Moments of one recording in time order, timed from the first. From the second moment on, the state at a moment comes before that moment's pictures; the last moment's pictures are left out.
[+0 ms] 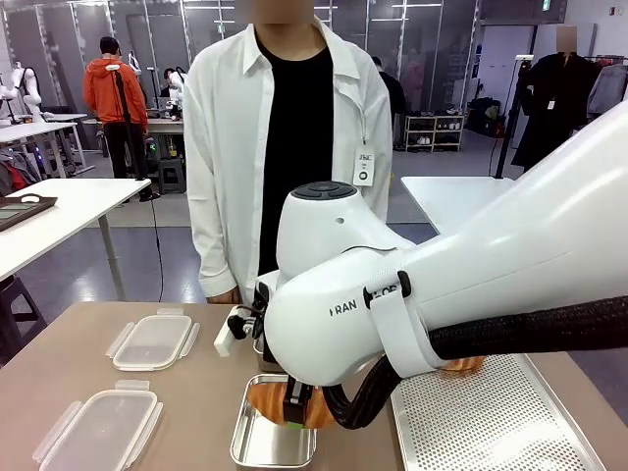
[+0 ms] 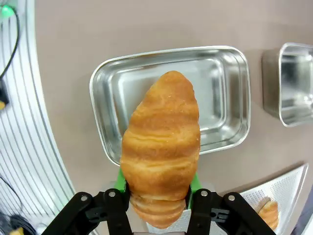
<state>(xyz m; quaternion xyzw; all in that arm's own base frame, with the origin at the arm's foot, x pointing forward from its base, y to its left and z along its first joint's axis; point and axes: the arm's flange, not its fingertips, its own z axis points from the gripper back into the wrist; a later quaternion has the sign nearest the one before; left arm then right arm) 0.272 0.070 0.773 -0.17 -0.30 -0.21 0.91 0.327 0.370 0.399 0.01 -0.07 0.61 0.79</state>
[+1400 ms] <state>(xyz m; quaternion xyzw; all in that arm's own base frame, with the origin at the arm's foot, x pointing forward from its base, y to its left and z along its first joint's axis) 0.272 0.070 0.773 -0.17 -0.30 -0.21 0.91 0.360 0.413 0.332 0.03 -0.05 0.19 0.98</state>
